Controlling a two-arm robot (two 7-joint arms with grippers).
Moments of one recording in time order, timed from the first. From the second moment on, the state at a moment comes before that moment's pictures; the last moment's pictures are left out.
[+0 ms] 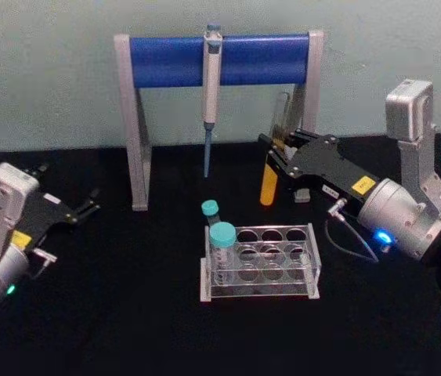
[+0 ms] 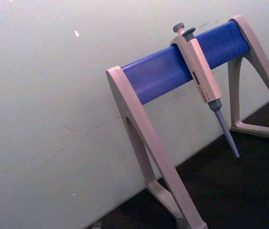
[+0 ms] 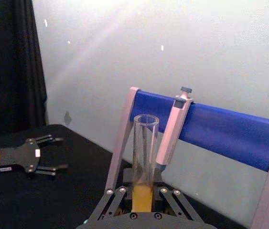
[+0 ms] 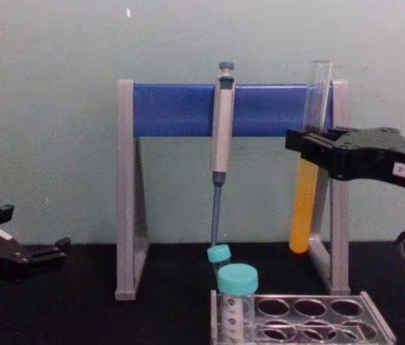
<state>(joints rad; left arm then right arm) -0.20 0.60 0.45 -1.41 -0.25 -0.12 0.03 0.26 0.43 -0.38 -1.59 0.44 0.02 0.42</state>
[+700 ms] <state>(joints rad) -0.20 0.60 0.45 -1.41 -0.25 -0.12 0.03 0.24 0.45 -0.34 -1.61 0.40 0.06 0.39</state>
